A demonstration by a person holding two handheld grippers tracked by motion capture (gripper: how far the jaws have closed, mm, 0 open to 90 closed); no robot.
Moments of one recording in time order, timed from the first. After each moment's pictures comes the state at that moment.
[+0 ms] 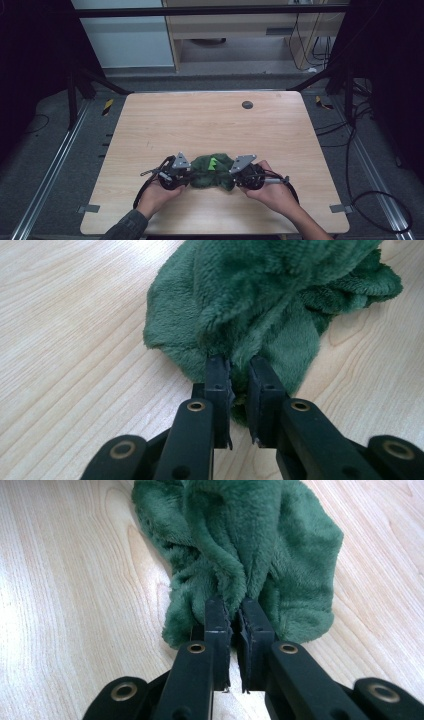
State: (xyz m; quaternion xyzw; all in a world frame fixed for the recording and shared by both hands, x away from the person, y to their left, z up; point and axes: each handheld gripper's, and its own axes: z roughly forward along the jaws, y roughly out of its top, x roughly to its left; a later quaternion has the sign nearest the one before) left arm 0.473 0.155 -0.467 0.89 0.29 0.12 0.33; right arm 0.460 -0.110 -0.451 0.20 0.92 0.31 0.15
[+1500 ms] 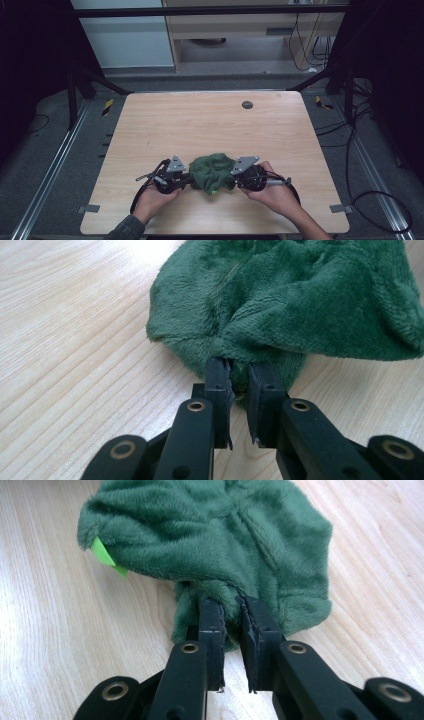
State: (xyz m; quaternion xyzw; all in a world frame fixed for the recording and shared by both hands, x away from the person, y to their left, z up) left arm 0.462 0.166 -0.469 0.88 0.30 0.12 0.35; right arm 0.454 -0.113 -0.449 0.20 0.91 0.31 0.16
